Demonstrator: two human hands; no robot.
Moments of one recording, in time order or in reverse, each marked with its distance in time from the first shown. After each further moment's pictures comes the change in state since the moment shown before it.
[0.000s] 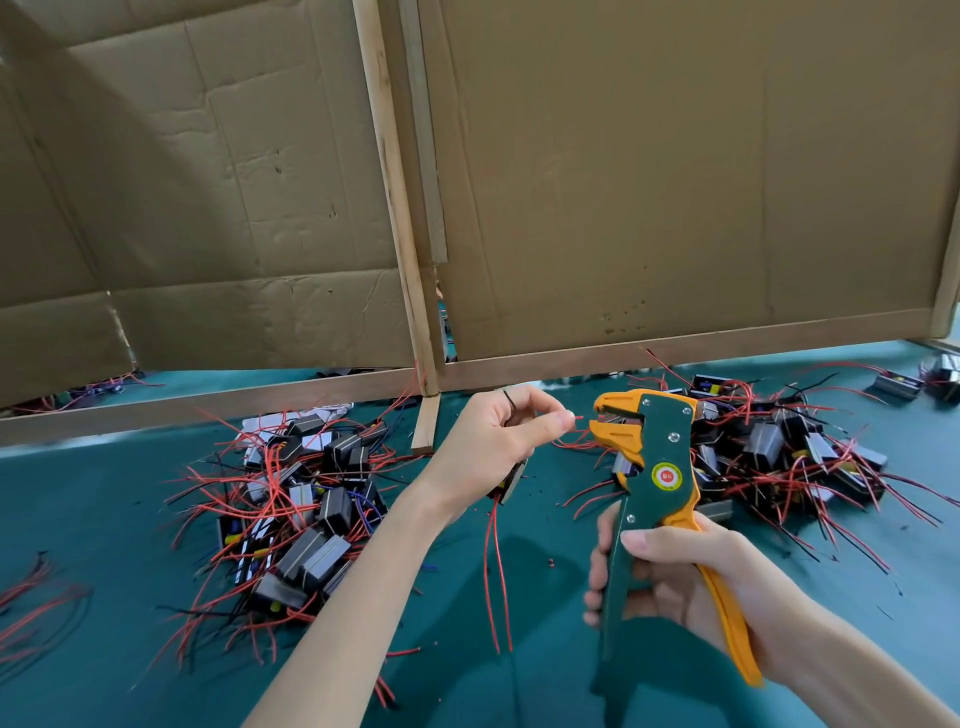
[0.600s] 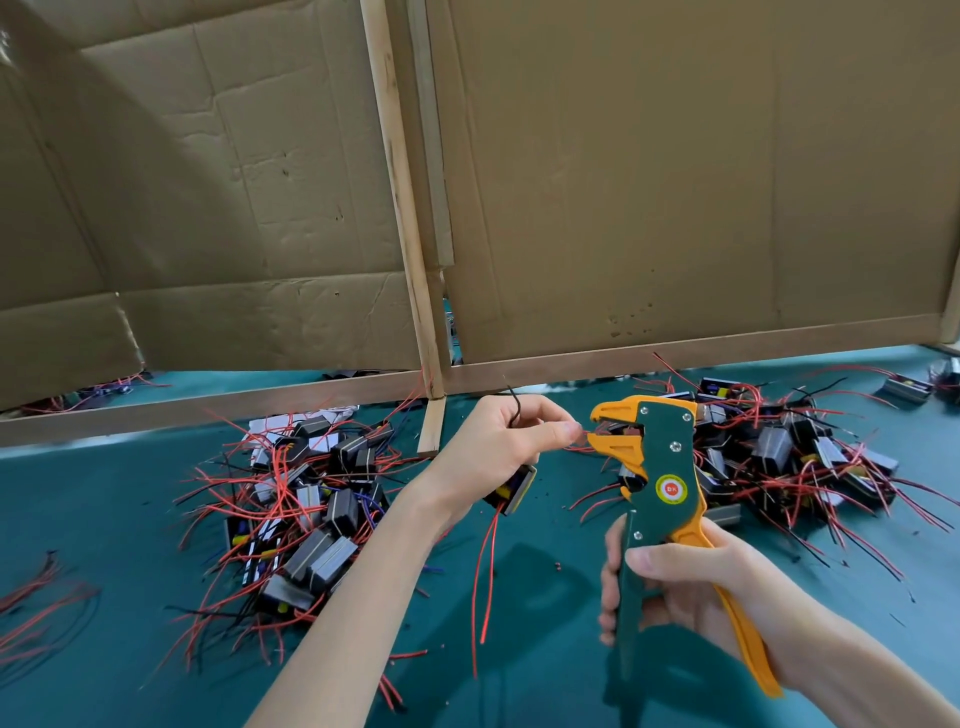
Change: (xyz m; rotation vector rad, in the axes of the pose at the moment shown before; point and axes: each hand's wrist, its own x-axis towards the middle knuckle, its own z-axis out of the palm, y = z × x) left_hand -0.004 0.007 -0.003 0.022 -0.066 -0.074; right_hand -0.002 0.001 -0.004 -0.138 -0.068 0.003
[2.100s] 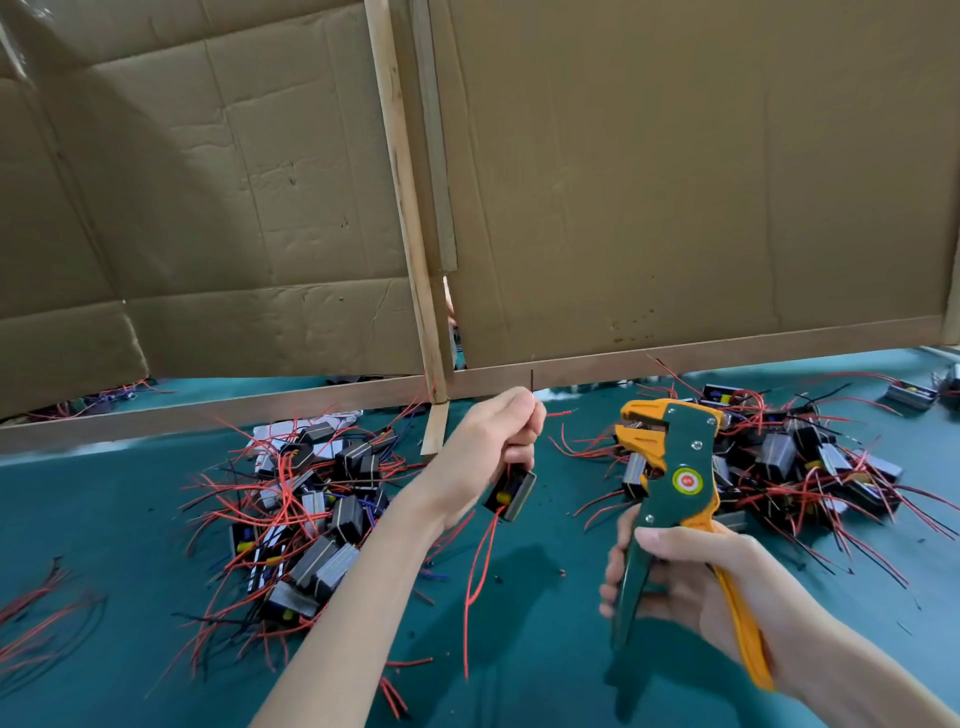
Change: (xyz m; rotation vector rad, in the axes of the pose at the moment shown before) left_hand 0.002 -0.007 -0.007 -0.235 0.039 -0.042; right_hand 0.005 0.006 -0.003 0.143 0.143 -0.009
